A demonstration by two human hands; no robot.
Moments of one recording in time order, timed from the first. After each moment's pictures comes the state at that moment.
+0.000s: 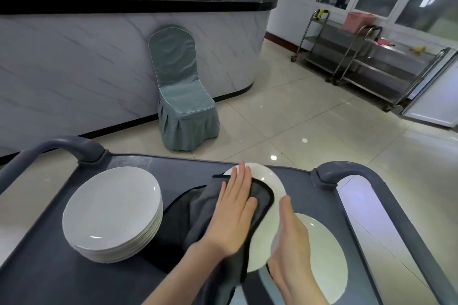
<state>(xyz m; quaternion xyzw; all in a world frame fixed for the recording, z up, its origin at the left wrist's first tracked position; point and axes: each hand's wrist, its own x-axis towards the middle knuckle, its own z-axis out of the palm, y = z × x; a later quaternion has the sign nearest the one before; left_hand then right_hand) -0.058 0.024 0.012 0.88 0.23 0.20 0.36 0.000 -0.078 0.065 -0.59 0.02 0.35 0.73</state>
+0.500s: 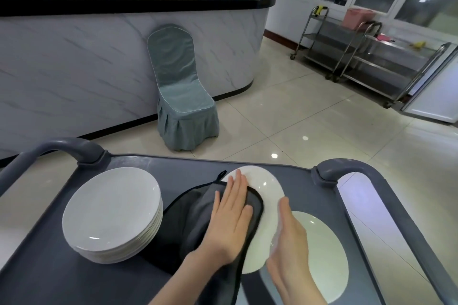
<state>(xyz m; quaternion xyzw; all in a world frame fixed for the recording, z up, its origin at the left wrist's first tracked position) -0.065 0.019 -0.010 0.88 0.26 0.17 0.35 -0.002 -0.080 0.064 -0.60 0.04 0.35 0.72</state>
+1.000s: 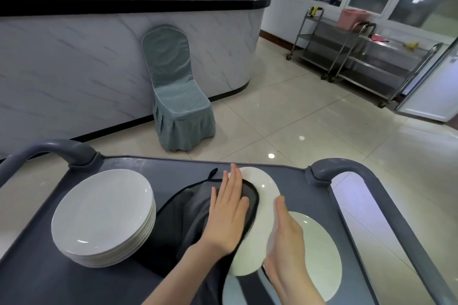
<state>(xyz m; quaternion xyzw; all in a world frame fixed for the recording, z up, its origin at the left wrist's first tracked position) -0.043 0.022 -0.007 0.87 0.27 0.18 0.38 0.011 -0.082 0.059 -0.61 0.03 0.34 0.71</state>
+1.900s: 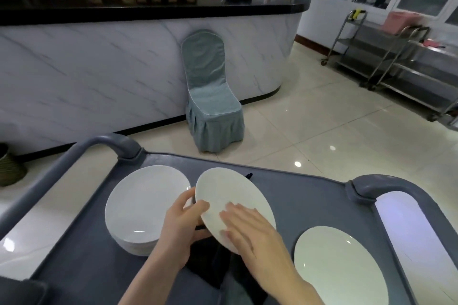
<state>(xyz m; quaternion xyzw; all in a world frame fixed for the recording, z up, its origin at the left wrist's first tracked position) -0.172 0.069 0.045 0.40 0.45 0.32 0.73 -0.034 -0.042 0.033 -0.70 -0.63 0.14 0.31</state>
